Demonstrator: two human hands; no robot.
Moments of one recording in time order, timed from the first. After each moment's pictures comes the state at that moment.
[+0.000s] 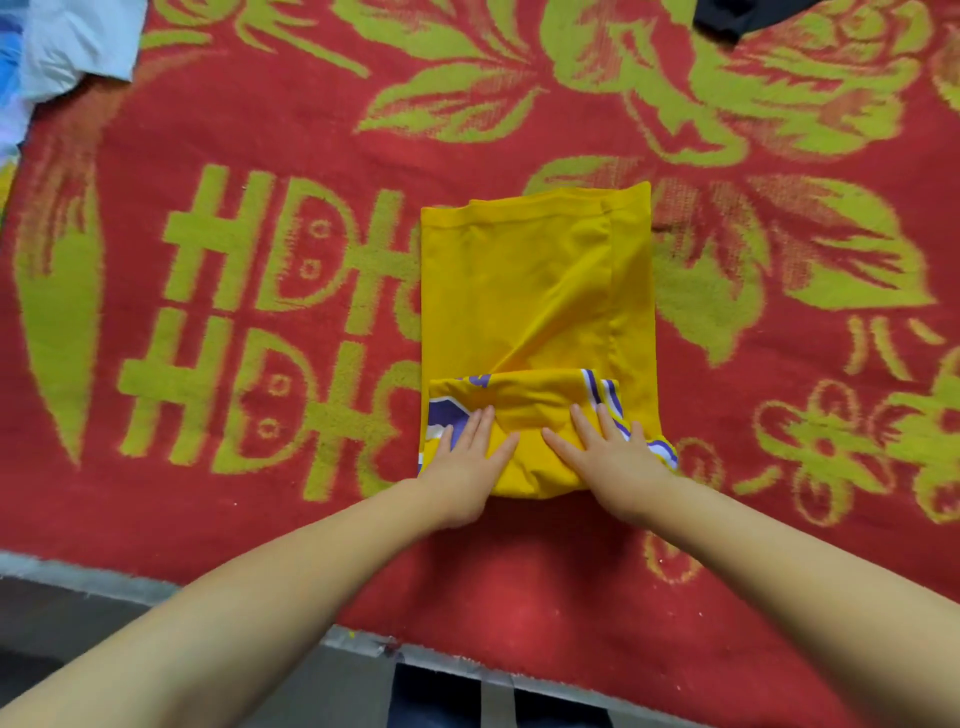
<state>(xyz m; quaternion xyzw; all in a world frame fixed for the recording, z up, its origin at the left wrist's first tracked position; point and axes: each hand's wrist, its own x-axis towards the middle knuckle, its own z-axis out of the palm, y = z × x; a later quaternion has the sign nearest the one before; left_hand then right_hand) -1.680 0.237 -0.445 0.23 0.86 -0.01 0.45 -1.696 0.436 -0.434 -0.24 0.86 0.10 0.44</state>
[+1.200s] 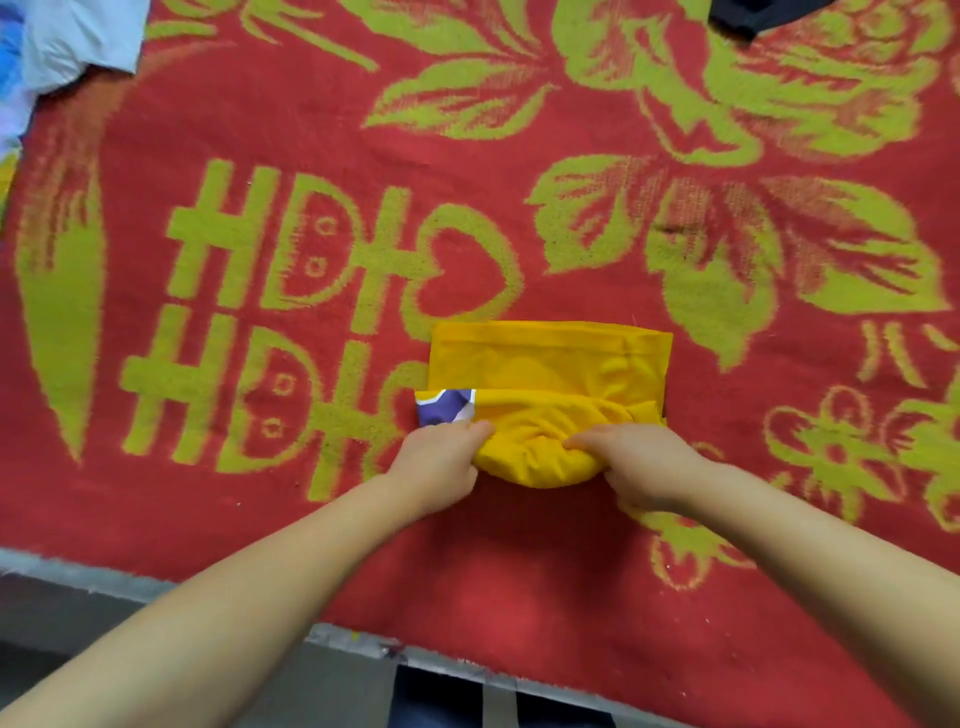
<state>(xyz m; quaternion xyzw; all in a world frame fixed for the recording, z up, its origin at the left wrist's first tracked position) -1.693 0.206 -0.436 0.15 0.92 0.12 0.34 -1.721 0.449 -0.410 -0.23 0.87 -0.04 0.44</state>
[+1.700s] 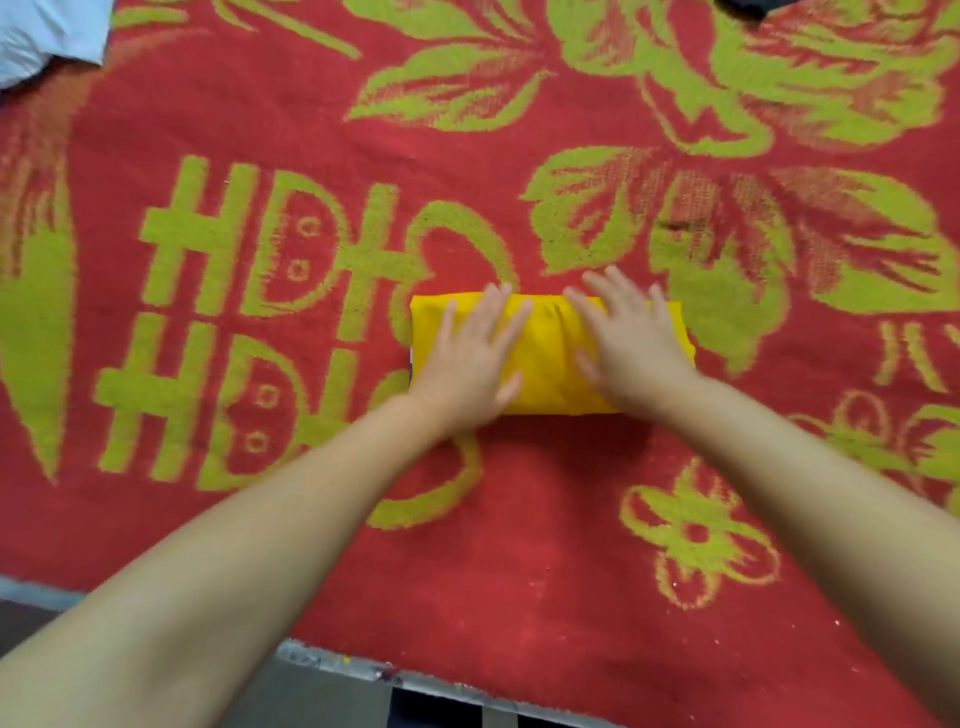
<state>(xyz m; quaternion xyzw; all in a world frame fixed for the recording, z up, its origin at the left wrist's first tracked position) -1.780 0.230 -0.443 0.20 0.96 0.09 0.17 -1.804 0.430 -0.412 -0.16 0.96 -0.07 0.19</state>
